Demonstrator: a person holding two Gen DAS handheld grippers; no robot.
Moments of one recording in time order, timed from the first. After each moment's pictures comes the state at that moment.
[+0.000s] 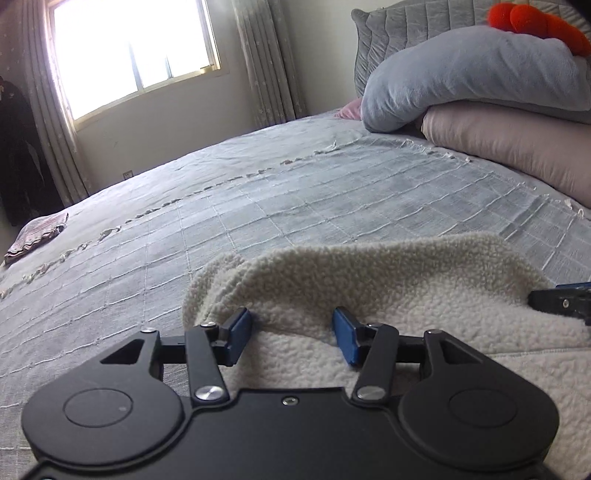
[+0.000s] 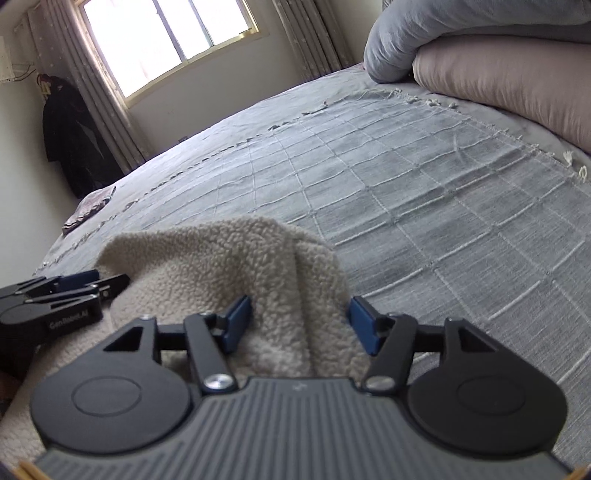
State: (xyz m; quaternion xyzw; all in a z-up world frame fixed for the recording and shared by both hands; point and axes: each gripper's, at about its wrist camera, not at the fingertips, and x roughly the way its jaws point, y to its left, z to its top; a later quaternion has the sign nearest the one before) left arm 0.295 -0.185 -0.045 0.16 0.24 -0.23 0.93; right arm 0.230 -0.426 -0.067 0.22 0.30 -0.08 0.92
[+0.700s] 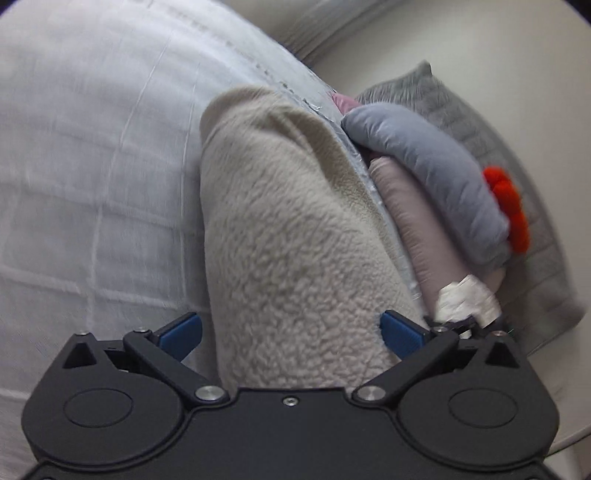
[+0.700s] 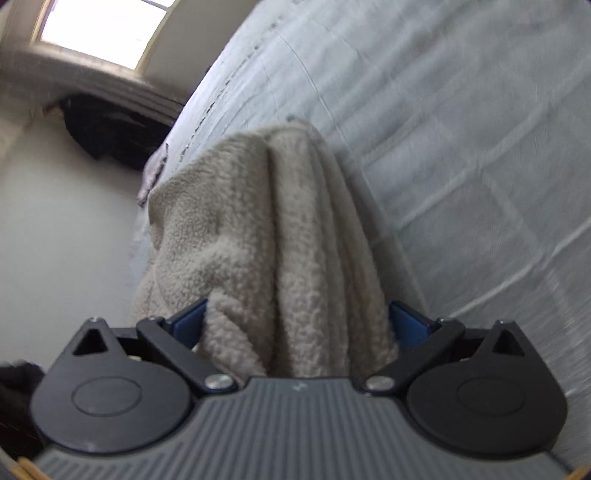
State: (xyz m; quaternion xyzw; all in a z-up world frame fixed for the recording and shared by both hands) left arm 0.236 -0.038 -0.080 -0.30 0.46 -0.34 0.76; right arm 0.200 -0.494 -0.115 0.49 0.42 0.10 0.76
